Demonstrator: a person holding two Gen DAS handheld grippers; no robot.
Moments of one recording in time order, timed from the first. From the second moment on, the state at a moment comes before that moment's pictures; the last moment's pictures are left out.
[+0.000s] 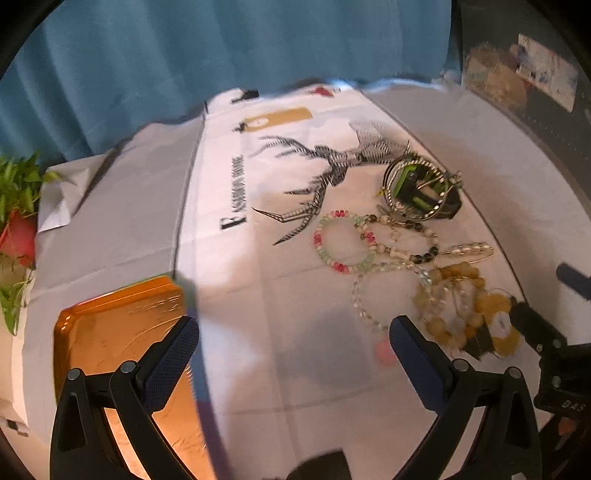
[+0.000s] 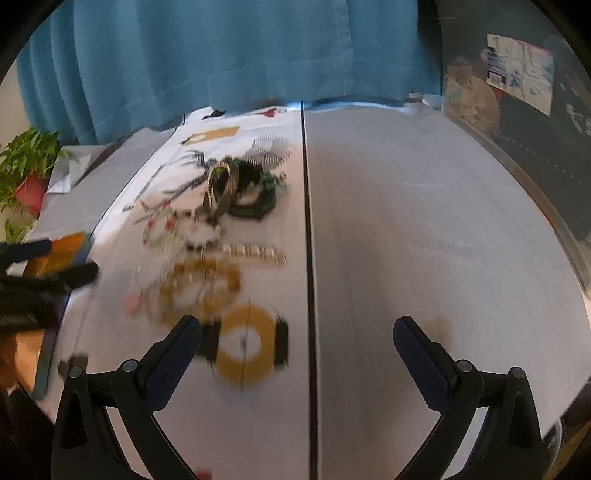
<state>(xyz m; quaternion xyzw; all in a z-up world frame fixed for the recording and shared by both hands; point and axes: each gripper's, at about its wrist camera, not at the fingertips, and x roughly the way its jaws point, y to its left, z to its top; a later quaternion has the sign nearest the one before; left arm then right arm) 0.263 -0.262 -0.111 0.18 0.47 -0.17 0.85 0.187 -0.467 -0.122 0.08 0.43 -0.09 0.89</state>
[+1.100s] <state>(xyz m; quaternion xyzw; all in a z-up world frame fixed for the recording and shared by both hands) 0.300 -0.275 -0.146 0.15 0.53 -0.22 0.80 0.208 -0.503 -0.148 0.06 0.48 -0.13 0.87</state>
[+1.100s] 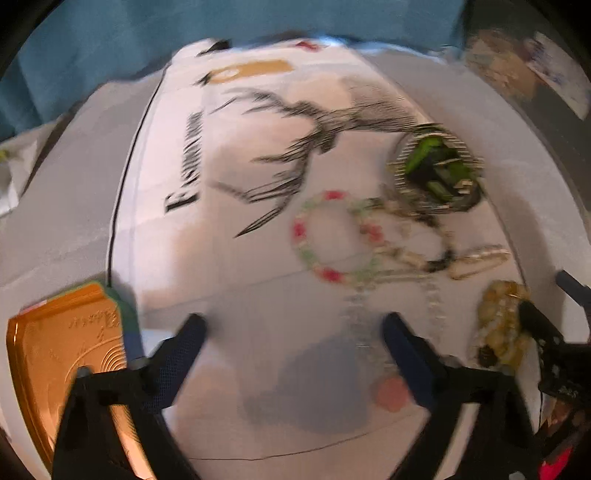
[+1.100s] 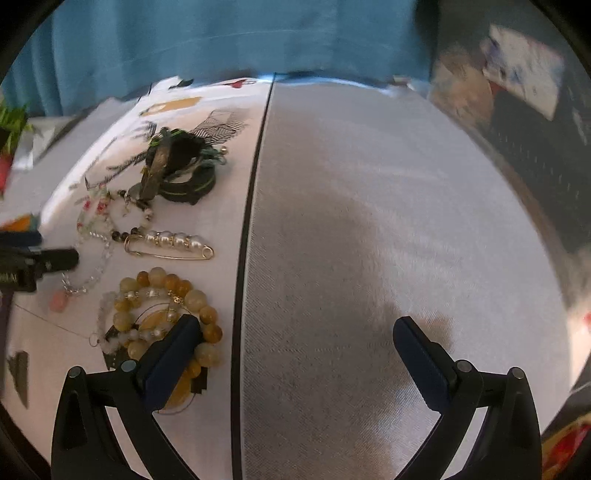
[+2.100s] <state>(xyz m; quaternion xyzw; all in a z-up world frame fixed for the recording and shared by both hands) 0.215 -0.201 -0.010 0.09 0.43 -0.28 0.86 0.181 -0.465 -0.060 0.01 0.44 0.00 0.90</state>
